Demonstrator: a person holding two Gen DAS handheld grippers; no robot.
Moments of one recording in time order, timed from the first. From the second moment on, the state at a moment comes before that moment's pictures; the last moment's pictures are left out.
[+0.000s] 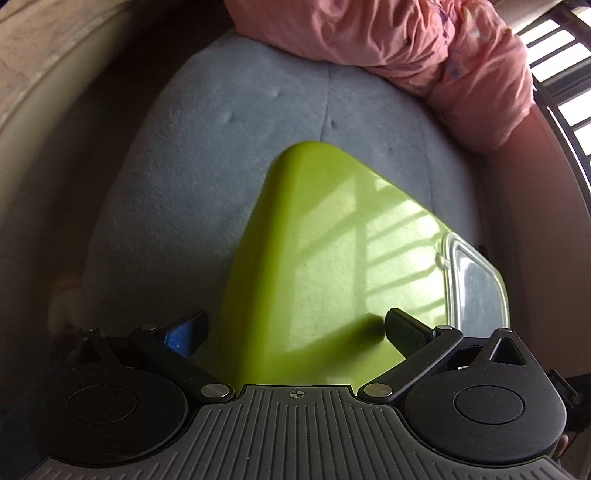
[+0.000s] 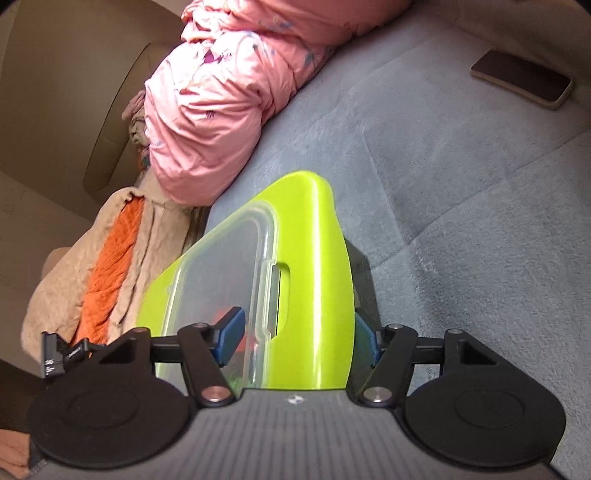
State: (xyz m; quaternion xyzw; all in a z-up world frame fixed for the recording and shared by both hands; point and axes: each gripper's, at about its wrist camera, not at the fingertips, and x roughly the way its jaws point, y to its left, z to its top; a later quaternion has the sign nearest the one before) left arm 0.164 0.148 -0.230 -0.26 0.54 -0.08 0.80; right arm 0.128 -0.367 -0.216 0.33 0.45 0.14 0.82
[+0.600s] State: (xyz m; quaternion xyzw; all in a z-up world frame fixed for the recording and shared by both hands) left arm 0.080 0.106 -0.149 -0.14 0.50 -0.05 0.86; right arm 0.058 -0.318 -0.160 0.17 0.44 0.08 0.88
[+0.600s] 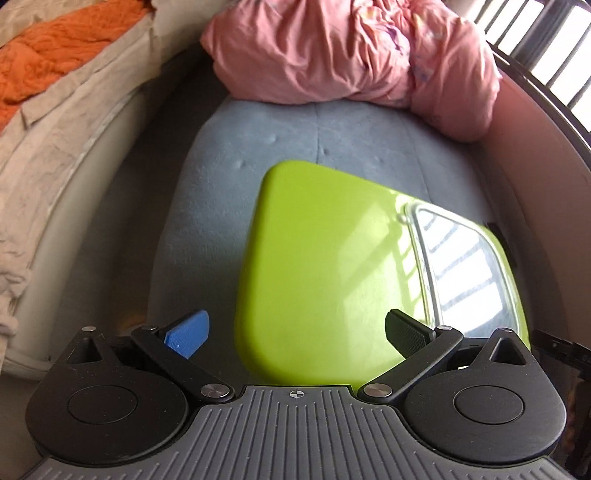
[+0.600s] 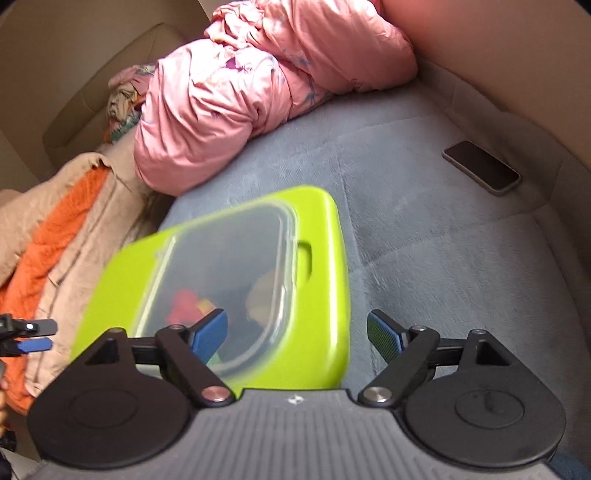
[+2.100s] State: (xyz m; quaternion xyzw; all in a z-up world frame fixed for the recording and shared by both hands) left arm 0.210 0.160 -0.239 -0.34 0.56 -0.15 0.74; right arm 0.148 -0.332 -0.186 0.21 0.42 0.10 0.88
